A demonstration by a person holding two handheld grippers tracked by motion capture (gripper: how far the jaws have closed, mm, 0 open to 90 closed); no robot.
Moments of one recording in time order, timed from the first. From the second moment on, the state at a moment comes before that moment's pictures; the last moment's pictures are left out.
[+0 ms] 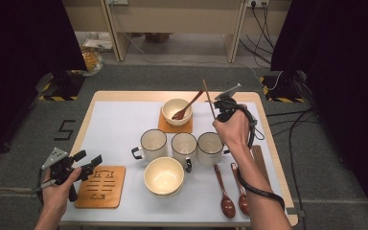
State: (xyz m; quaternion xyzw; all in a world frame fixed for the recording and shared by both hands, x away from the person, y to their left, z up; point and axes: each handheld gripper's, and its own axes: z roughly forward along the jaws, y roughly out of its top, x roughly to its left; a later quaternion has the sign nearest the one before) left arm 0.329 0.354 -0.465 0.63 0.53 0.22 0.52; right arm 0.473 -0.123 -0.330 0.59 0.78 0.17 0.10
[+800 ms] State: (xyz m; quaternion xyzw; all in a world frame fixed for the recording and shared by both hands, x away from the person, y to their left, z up) left arm 0.329 0.354 -0.465 0.63 0.53 0.22 0.52; right arm 0.480 -0.118 -0.329 0.59 0.78 0.17 0.10
